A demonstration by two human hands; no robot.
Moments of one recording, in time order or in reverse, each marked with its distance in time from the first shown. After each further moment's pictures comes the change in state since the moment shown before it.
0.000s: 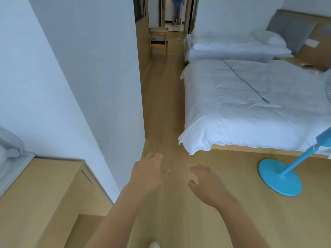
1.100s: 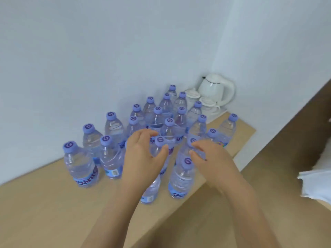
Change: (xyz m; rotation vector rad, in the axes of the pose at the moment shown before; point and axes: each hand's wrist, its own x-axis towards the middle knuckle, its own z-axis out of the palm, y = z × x) left_hand -0.613 -0.242 -0.119 -0.288 1.013 -0.605; right_hand -0.336 -0.466 0.137 0.213 -0.041 -0.778
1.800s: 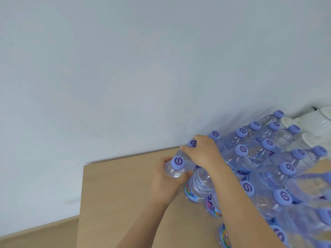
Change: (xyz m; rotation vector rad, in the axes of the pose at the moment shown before) left_hand 0.023 -0.219 -0.066 -0.564 0.167 -0.753; right_hand 0.157 -0.204 0.217 -0.070 -0.300 -0.036
